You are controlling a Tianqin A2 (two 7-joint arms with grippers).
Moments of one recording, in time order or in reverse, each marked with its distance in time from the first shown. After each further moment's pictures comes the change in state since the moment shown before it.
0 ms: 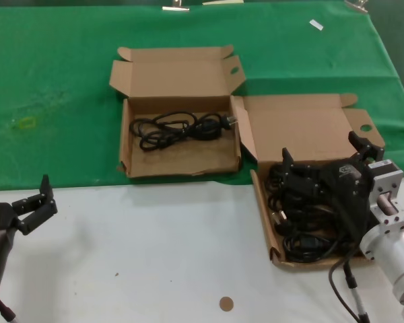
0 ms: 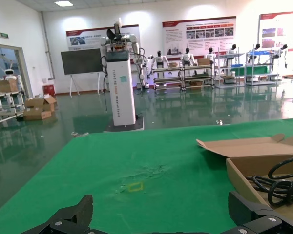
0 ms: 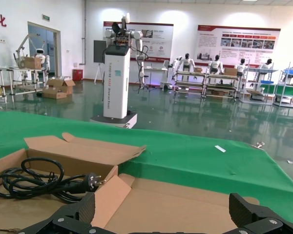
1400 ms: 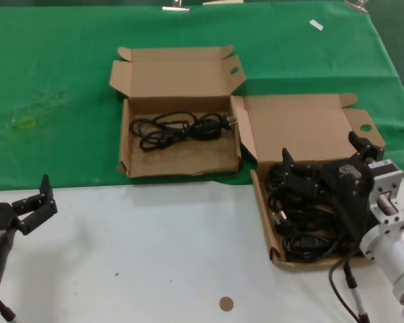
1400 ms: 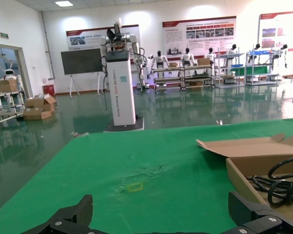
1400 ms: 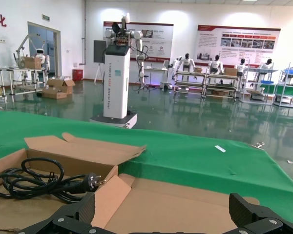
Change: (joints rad) left arm 0.000 0.000 0.000 0.000 0.000 0.000 0.000; right arm 0.000 0.000 0.000 0.000 0.000 0.000 0.000
